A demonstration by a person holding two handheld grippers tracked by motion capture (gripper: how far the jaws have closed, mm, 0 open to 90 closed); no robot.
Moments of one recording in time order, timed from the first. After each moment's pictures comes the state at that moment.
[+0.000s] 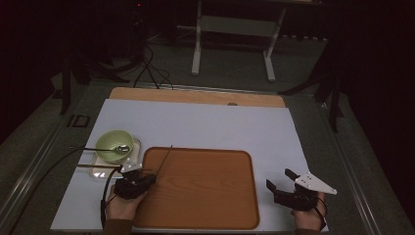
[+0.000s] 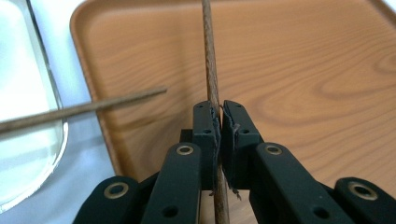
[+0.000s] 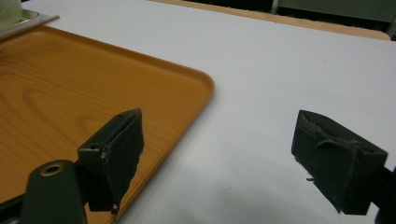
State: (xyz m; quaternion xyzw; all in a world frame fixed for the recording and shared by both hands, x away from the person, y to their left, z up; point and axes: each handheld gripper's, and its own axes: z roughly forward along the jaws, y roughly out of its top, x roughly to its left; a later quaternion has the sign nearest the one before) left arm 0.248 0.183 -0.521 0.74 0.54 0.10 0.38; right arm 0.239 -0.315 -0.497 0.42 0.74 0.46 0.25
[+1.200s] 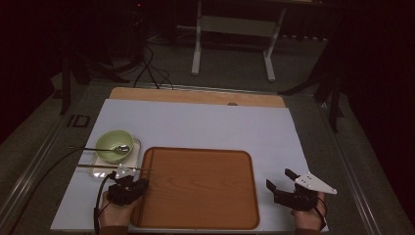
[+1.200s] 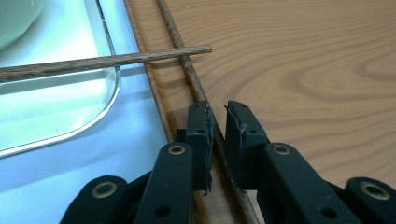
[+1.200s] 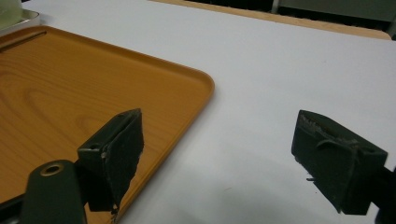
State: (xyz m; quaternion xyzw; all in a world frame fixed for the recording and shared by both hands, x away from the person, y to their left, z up) left arm 0.233 0.196 -0.527 0.73 0.57 0.13 0.35; right arm 0.239 -0.315 -0.497 0.43 0.74 0.46 0.25
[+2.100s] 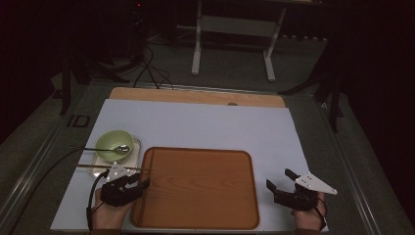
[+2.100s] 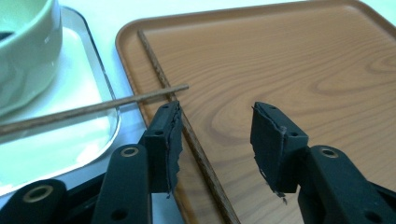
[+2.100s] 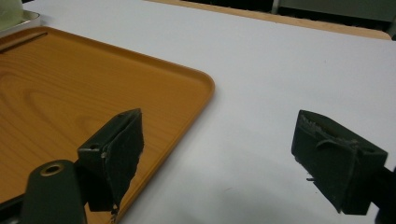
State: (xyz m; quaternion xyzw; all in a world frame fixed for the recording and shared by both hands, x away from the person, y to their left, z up) left arm 0.221 0.204 -0.500 0.74 0.52 0.15 0.40; right arm 0.239 -0.316 -0.497 0.43 0.74 0.46 0.25
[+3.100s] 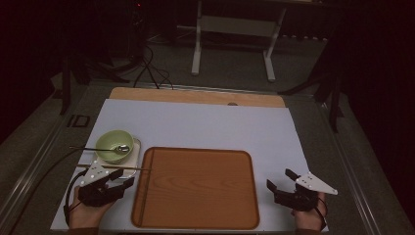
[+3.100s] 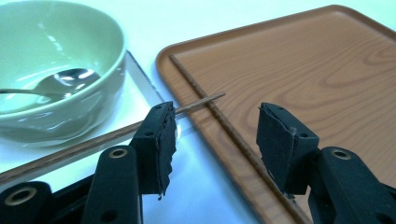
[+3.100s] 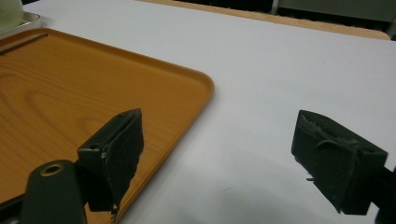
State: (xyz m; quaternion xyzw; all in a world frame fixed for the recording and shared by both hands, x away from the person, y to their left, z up) left arm 0.215 0.256 -0.495 0.75 0.46 0.19 0.43; right arm 0.239 -0.316 -0.497 0.43 0.74 0.46 0.25
